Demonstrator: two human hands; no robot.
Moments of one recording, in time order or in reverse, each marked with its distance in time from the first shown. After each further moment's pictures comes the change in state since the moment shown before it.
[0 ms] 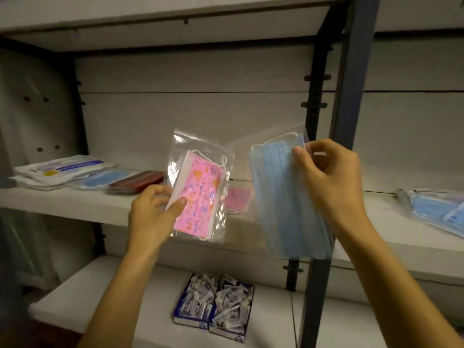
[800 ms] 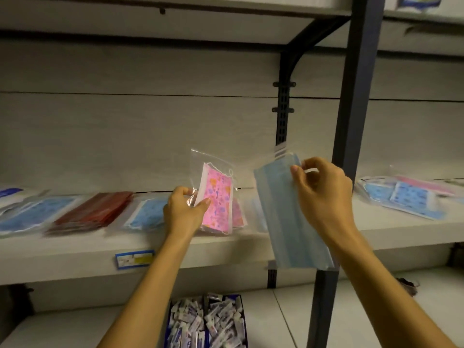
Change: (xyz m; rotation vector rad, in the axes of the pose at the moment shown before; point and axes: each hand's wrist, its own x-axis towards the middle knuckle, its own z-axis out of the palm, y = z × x) left_hand 0.102 -0.040 0.061 0.093 -0.312 -0.025; right_hand -0.012 -0.017 0.063 -0.399 0.212 0.130
